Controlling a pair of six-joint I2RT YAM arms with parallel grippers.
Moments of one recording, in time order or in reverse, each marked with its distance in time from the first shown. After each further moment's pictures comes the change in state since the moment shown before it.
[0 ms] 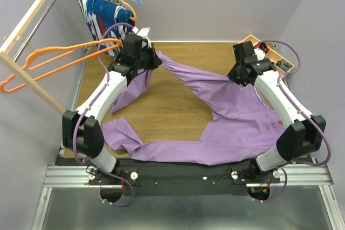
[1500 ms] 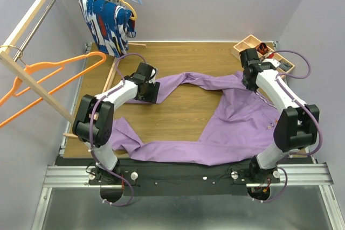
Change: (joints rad) left arm -0.044 0.145 -0.221 -0.238 -0.230 0.259; right arm -0.138 0.088 -0.101 -0.015 0.293 0.081
